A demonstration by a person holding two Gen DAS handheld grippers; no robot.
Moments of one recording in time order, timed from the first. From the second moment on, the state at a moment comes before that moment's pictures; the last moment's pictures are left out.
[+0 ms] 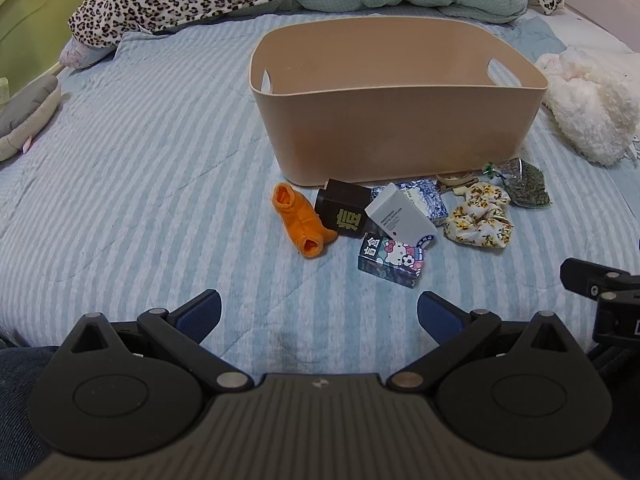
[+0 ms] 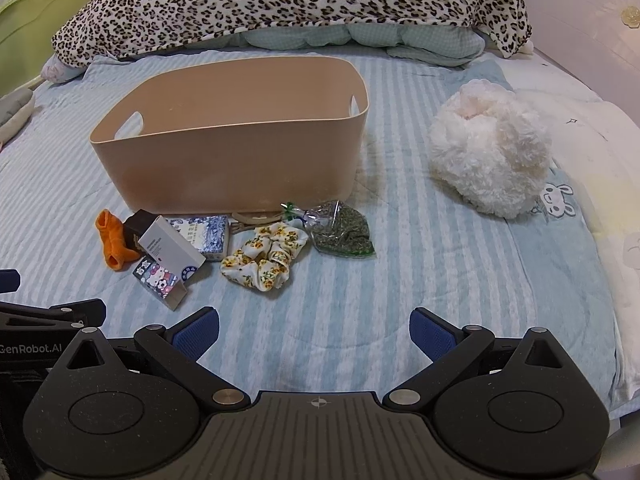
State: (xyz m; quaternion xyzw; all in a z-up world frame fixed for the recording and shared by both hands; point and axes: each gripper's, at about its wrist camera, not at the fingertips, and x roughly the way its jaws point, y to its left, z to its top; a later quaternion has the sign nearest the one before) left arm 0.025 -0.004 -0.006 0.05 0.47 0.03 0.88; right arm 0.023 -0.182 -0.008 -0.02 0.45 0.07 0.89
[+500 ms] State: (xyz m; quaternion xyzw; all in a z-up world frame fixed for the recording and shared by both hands) left arm 0.052 0.000 -0.029 0.03 0.49 0.03 0.87; right arm 0.053 -0.176 -0.018 -0.04 0.46 0.08 0.89
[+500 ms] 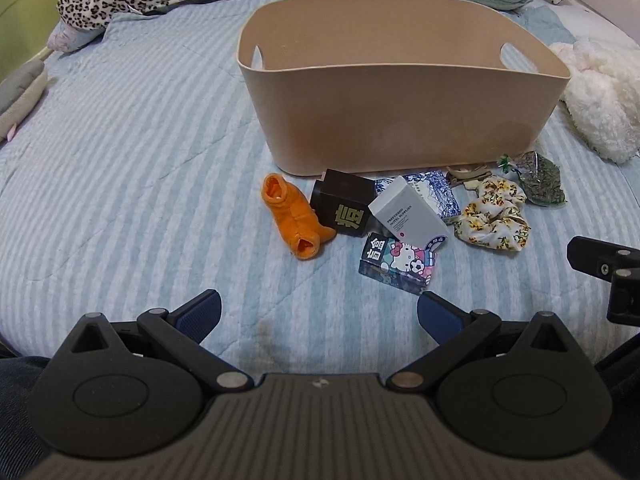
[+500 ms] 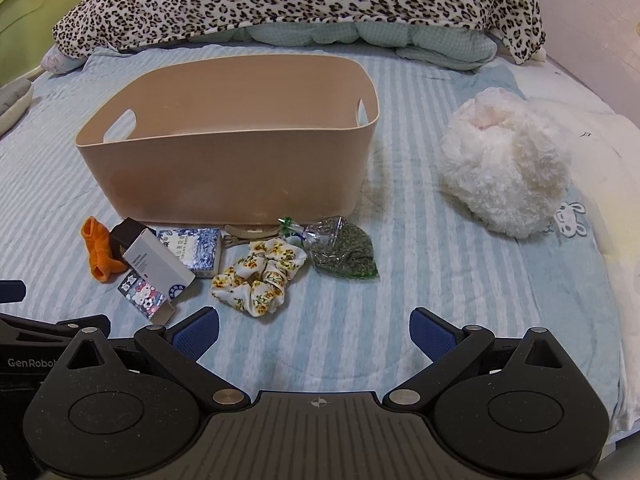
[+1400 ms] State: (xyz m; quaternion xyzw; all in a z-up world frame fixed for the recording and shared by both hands) left arm 0.100 0.005 -0.073 -0.03 0.50 0.03 0.86; right arm 0.107 -0.171 -0.076 0.05 0.51 0.08 0.86
